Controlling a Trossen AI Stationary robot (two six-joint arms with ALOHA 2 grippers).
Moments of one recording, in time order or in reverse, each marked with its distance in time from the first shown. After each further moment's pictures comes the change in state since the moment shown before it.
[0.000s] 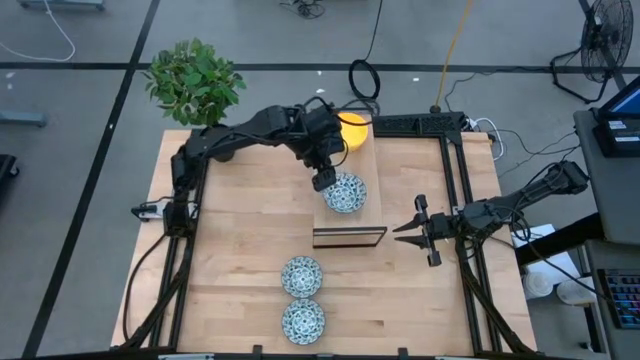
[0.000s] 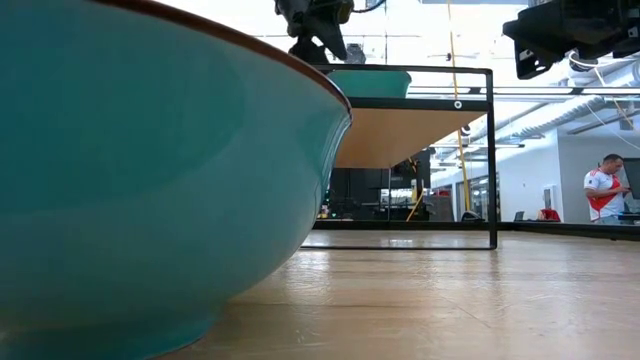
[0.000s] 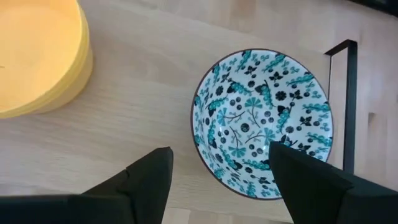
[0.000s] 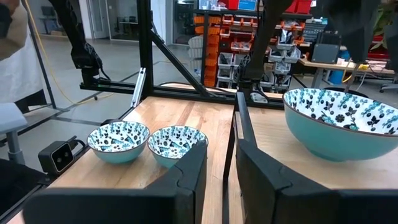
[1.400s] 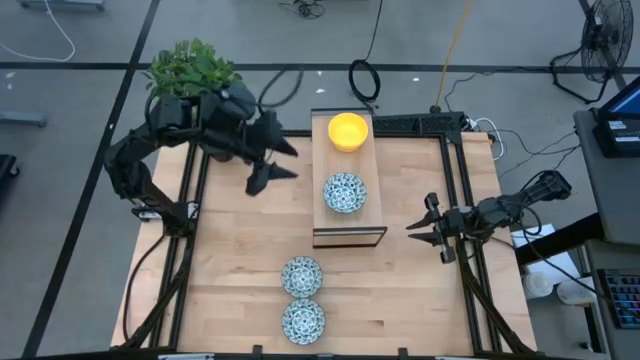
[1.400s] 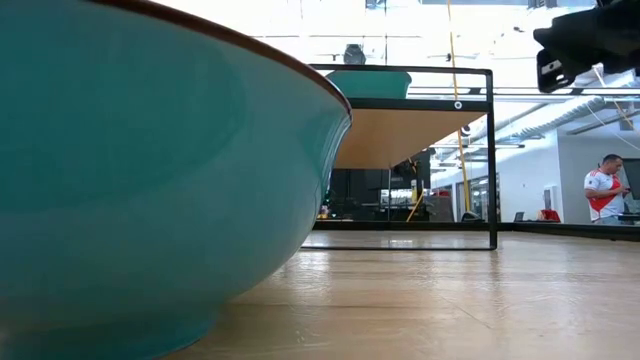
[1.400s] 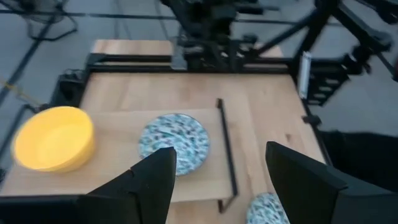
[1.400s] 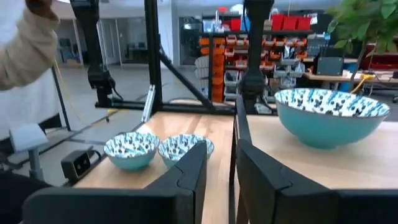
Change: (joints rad) left arm -0.142 -0.419 0.001 0.005 -0.002 0.083; right arm 0.024 -0.384 -0.103 -0.195 -0.009 0.028
